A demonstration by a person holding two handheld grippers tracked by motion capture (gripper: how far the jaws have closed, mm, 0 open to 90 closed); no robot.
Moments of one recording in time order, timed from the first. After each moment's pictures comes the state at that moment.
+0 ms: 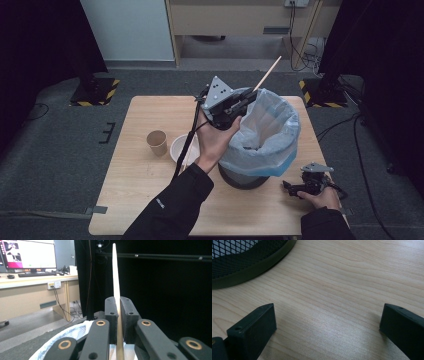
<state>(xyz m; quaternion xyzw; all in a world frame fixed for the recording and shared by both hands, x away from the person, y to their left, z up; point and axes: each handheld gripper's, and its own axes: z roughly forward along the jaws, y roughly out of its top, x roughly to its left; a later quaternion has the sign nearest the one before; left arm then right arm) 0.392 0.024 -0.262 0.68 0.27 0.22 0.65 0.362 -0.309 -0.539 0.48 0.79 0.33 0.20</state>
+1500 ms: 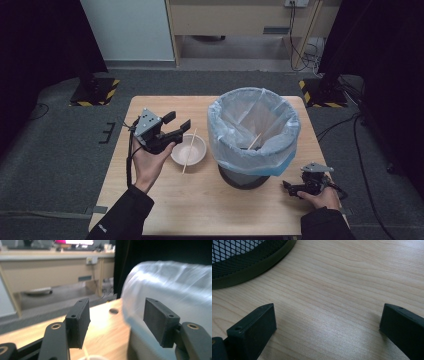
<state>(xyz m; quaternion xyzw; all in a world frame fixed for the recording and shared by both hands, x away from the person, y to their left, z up) 0.385 0.182 -0.360 0.68 0.39 0.27 0.56 0.362 -0.309 -0.539 0.48 0.79 0.33 0.19</state>
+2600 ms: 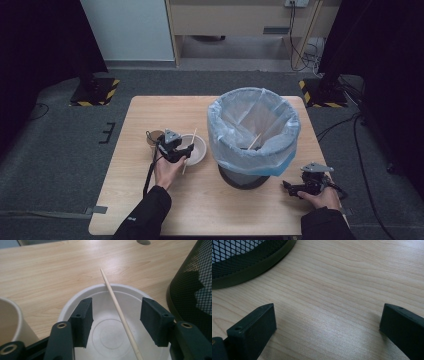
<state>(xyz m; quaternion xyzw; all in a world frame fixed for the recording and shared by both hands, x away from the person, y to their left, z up) 0.433 0.166 -0.489 0.75 0.48 0.21 0.42 0.362 -0.309 -0.539 0.48 0.79 0.33 0.19</state>
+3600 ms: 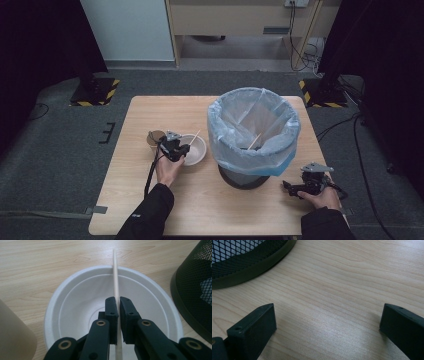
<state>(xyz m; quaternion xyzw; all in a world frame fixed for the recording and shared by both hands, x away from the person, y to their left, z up) 0.439 0.168 -0.499 0.75 0.50 0.16 0.39 0.362 -0.309 -0.539 0.48 0.79 0.33 0.19</state>
